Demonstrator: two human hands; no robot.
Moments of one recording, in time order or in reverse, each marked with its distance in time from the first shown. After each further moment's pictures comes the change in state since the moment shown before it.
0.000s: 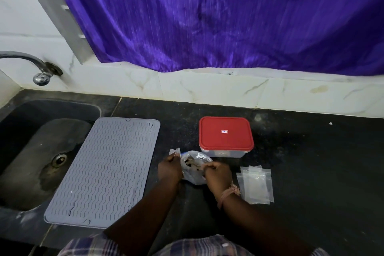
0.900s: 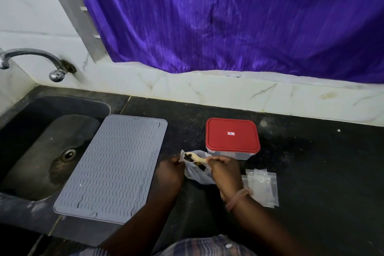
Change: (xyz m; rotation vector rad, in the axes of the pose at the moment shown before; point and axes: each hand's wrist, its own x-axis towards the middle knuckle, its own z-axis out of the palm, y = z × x) left_hand -0.026 -0.009 -0.036 0.151 -0.061 0.315; right_hand -0.029 -0.038 -0.011 0.227 0.017 -0.008
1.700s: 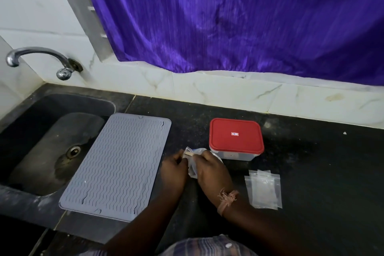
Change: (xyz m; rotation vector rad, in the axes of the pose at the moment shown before) left_hand -0.008 0.001 -0.002 -0.214 0.002 0.078; right_hand -0.004 0.014 0.018 -0.852 -0.092 -1.036
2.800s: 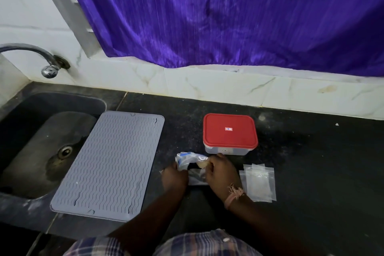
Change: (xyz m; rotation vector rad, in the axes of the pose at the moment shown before) left_hand 0.002 -0.030 0.034 0.241 0.067 -0.333; right_hand -0.019 0.045 0.002 0.073 -0.093 0.386
